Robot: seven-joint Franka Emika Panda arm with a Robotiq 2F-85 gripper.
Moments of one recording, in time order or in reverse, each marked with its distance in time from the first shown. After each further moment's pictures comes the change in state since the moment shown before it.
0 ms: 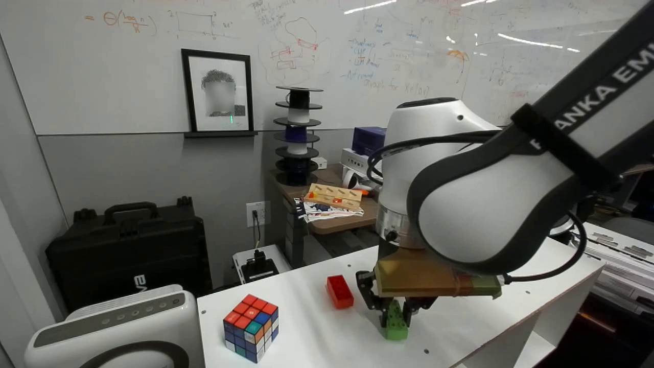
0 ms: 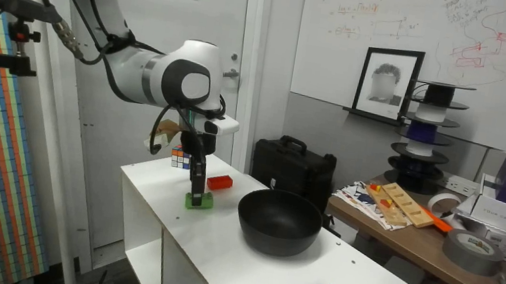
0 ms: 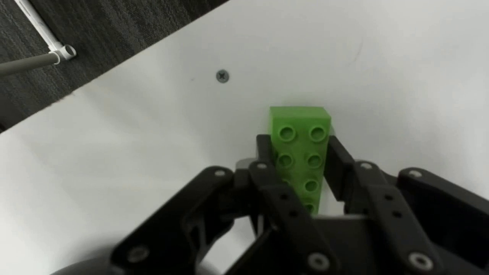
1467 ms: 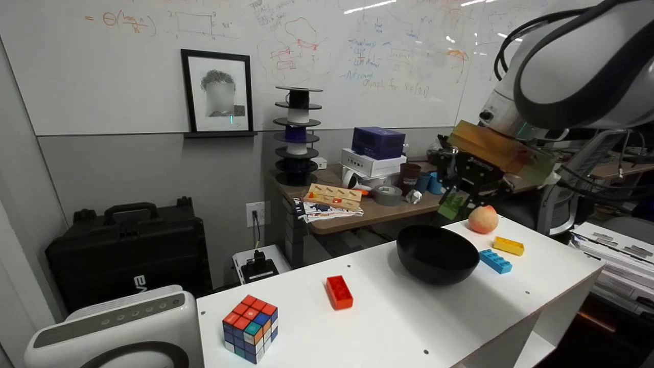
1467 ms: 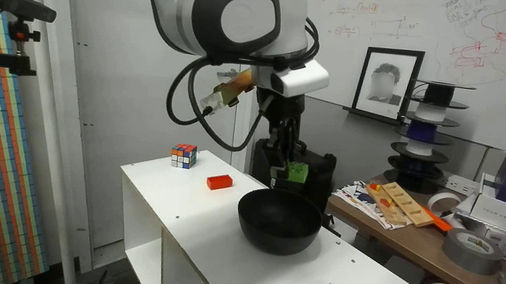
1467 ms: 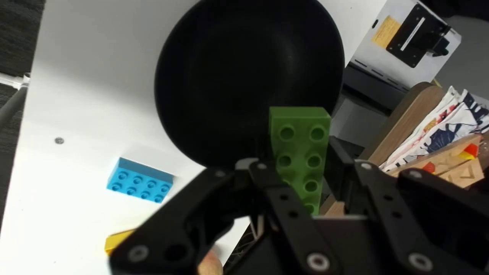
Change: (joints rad) arm -0.225 -0.286 -0.081 -0.181 0.191 0.232 0.183
